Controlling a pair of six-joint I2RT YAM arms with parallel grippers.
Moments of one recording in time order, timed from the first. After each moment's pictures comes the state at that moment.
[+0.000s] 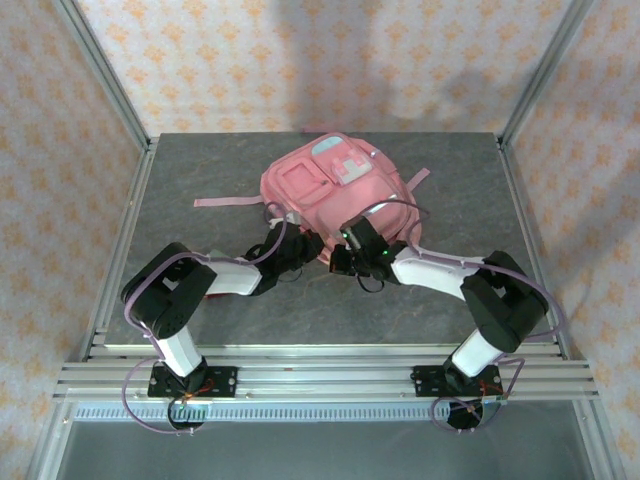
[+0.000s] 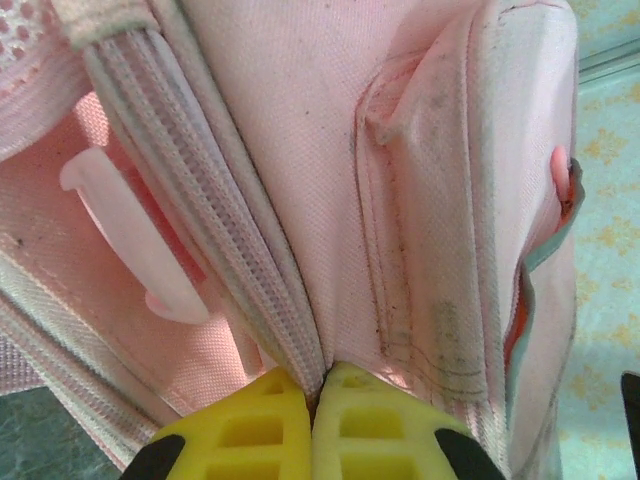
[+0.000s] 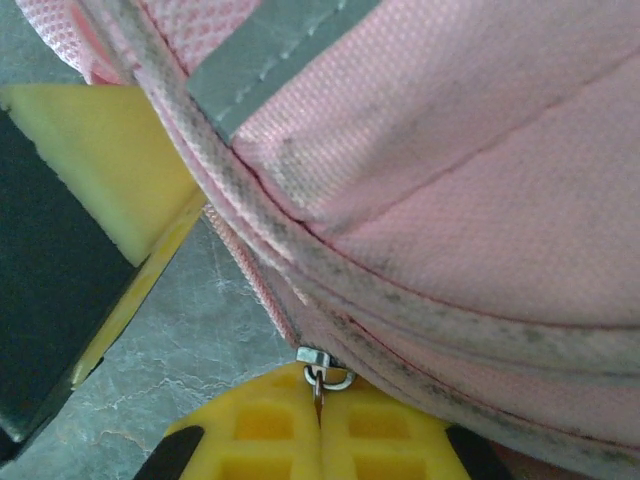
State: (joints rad) left arm -0.61 1.72 0.70 0.52 0.04 -1.07; right arm 0.72 1.58 0.87 -0.19 -0.11 0.77
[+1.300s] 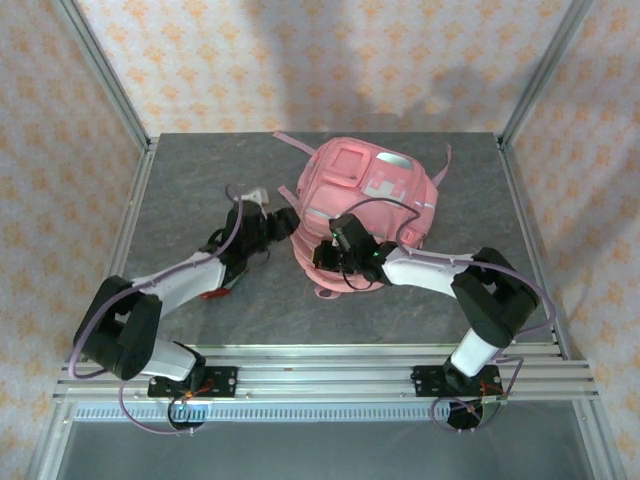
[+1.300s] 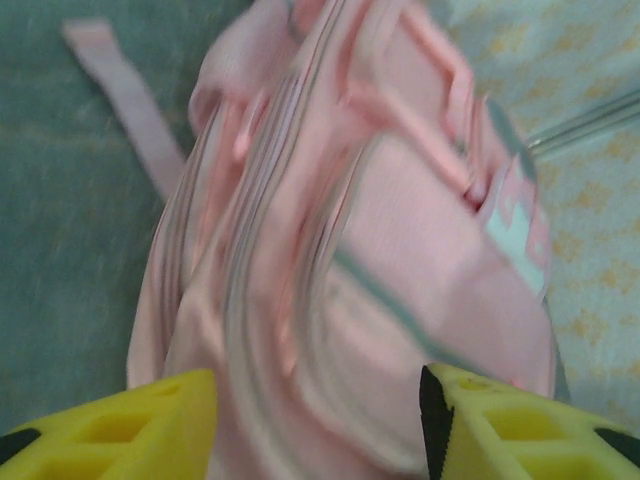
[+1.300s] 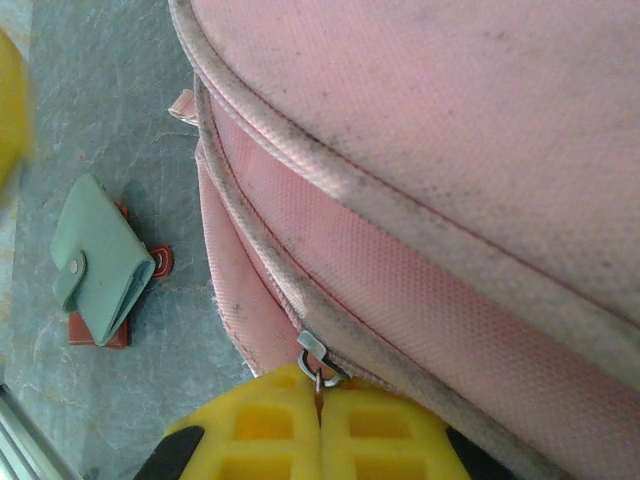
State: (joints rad) left arm -0.43 1.40 0.65 0.24 0.10 -0.86; right arm 0.78 1.64 0.90 -0.02 -0.17 0.85
